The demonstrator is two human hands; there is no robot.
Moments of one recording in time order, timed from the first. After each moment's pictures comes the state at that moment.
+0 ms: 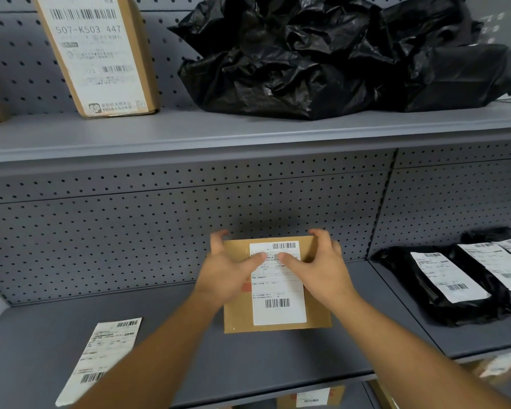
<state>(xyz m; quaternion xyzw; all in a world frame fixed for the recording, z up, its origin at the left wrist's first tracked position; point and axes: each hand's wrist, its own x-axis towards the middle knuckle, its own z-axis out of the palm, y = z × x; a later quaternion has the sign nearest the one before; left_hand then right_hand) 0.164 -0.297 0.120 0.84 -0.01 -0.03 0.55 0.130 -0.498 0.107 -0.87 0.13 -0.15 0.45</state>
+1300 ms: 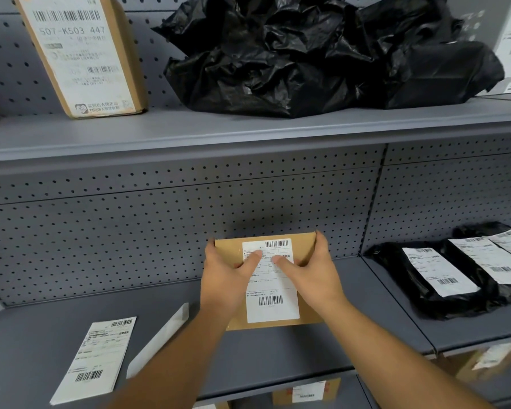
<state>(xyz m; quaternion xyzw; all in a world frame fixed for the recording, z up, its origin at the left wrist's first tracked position) 0.158 -0.321 0.086 0.81 0.07 0.07 0.58 0.120 -0.497 0.097 -0.81 0.16 -0.14 0.54</state>
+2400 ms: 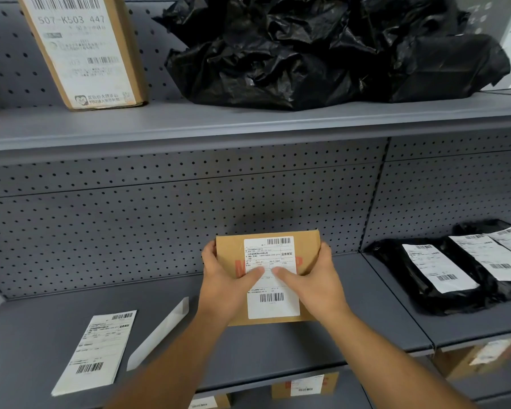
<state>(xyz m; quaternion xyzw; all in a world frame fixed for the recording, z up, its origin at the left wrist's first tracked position) 0.142 -0.310 0.071 0.80 0.02 0.03 0.60 0.104 -0.498 0.079 -0.81 0.18 -0.12 0.54</state>
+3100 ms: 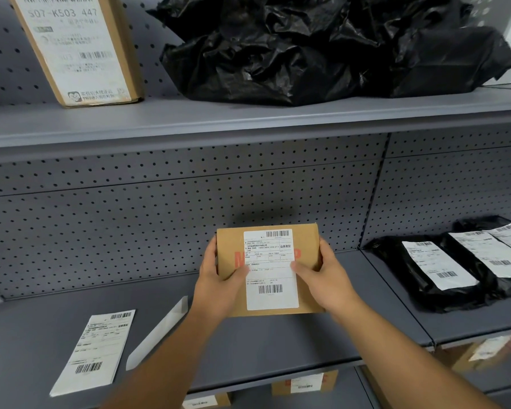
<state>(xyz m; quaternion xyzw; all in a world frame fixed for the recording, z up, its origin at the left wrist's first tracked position) 0.145 -0.298 0.065 0.80 0.02 0.02 0.60 0.104 -0.518 0.083 -0.79 0.15 -0.07 0.59</state>
